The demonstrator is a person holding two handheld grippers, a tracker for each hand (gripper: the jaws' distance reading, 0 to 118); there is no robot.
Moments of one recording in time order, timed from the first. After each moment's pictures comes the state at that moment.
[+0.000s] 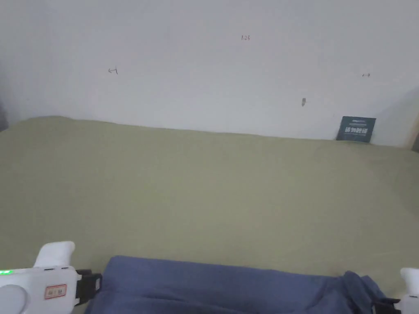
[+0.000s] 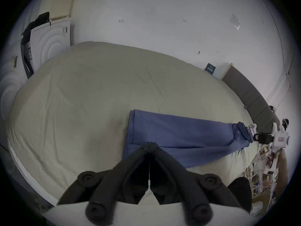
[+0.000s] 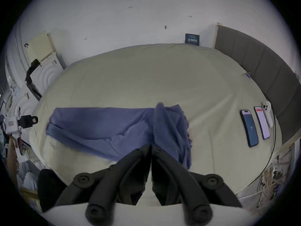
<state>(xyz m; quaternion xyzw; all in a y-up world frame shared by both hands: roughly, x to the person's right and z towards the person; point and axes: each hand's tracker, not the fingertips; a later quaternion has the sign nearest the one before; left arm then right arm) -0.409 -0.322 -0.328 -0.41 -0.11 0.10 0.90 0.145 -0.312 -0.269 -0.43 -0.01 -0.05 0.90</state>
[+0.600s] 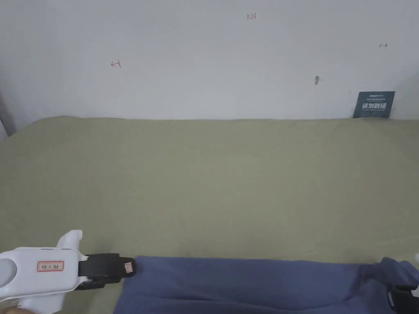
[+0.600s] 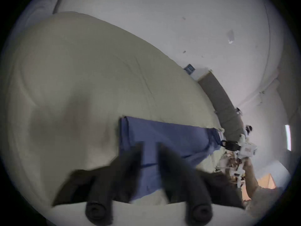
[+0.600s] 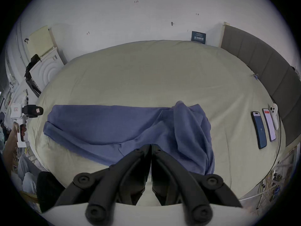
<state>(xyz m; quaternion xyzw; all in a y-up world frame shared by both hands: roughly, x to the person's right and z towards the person) -0.492 -0.377 -0.426 -0.45 -0.28 0.25 0.81 0.121 -0.328 -0.291 -0.44 0.00 -0.05 0.90</state>
